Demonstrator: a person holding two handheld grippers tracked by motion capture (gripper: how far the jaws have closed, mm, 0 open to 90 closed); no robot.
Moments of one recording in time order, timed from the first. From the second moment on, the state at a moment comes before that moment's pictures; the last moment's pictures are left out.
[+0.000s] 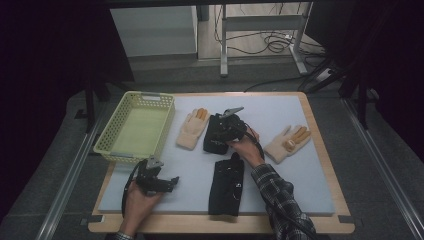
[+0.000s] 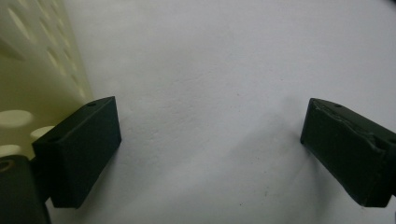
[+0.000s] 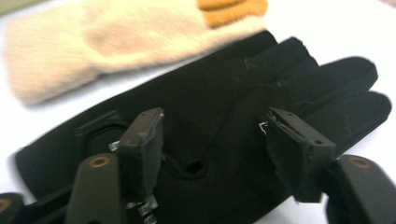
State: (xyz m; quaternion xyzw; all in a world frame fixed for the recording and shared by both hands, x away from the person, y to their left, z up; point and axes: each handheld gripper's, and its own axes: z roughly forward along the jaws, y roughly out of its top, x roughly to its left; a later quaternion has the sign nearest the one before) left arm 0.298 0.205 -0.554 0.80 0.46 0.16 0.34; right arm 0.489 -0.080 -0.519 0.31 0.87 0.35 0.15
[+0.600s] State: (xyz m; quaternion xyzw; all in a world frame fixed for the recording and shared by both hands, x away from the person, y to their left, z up) left arm 0.299 0.205 -0.554 0.80 0.46 0.16 0.34; right arm 0.491 -0.083 -0.524 0.37 0.85 0.36 0.14
